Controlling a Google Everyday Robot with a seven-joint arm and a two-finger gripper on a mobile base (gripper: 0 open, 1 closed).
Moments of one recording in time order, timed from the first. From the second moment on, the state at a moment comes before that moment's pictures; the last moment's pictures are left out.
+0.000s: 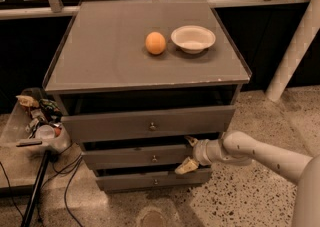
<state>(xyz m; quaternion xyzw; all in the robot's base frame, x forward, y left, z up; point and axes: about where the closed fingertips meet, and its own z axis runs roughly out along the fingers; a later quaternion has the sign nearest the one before) 0.601 -0.121 0.414 -0.54 0.73 0.20 0.36</state>
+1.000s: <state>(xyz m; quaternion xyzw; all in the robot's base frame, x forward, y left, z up) 0.603 -0.121 0.419 -0.54 0.73 0.20 0.36</state>
